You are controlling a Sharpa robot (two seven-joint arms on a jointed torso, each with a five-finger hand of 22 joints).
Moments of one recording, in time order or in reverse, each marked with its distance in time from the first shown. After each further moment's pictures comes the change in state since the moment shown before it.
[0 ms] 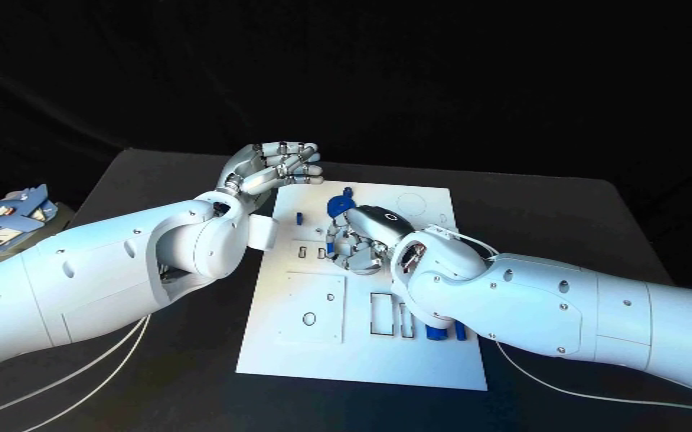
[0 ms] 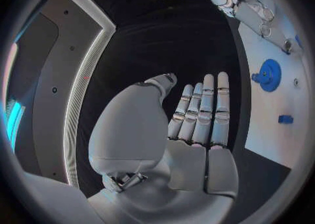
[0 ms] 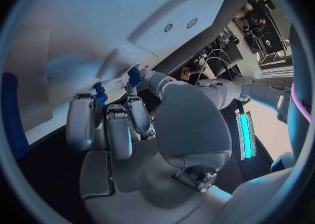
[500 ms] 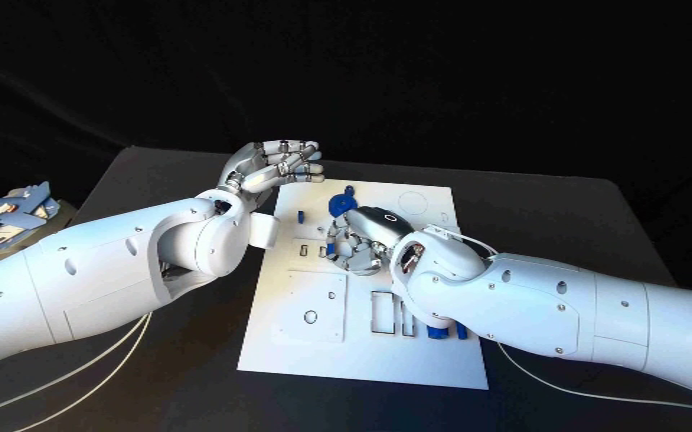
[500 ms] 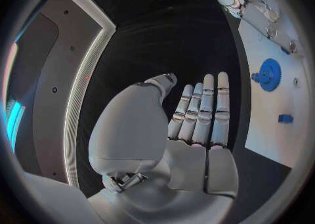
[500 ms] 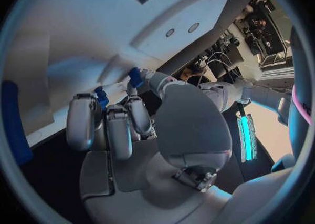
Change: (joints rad) left arm 0.000 0.000 0.000 0.000 0.000 0.000 0.000; left_hand 0.000 0.000 0.000 0.000 0.000 0.000 0.000 0.000 0.000 0.000 0.000 0.000 0.000 0.000 0.000 0.000 0.000 0.000 0.000 0.000 0.000 0.000; right arm -0.007 0.009 0.001 -0.010 -0.015 0.016 -0.012; right_hand -0.007 -0.007 0.003 0.003 -0.002 -0.004 0.001 0.000 0.024 0.000 0.000 0.000 -0.004 0.000 0.000 0.000 0.000 0.000 0.000 0.000 0.000 0.001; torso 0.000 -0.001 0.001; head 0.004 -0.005
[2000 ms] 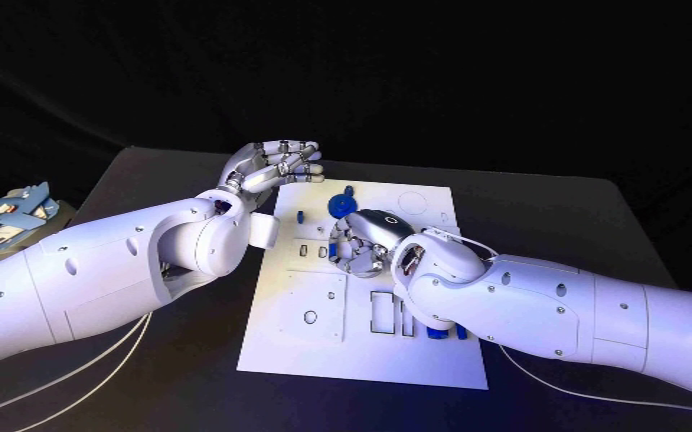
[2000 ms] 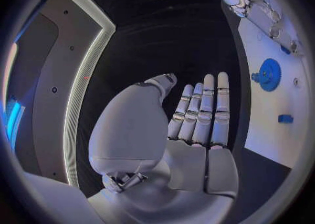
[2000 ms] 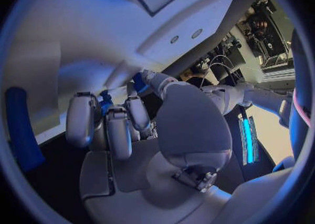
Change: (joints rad) left arm 0.000 0.003 0.000 -0.004 0.000 0.000 -0.002; left_hand -0.003 0.003 0.000 0.000 0.000 0.000 0.000 -0.004 0.000 0.000 0.000 0.000 0.000 -0.004 0.004 0.000 0.002 0.000 -0.004 0.004 0.000 0.000; right arm -0.006 -0.002 -0.002 -0.005 -0.018 0.013 -0.019; right_hand -0.033 -0.033 -0.007 0.007 -0.007 -0.060 0.025 -0.028 -0.016 -0.033 0.025 -0.025 -0.037 0.000 0.007 0.000 0.001 0.000 -0.011 0.011 -0.027 -0.001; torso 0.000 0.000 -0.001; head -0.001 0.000
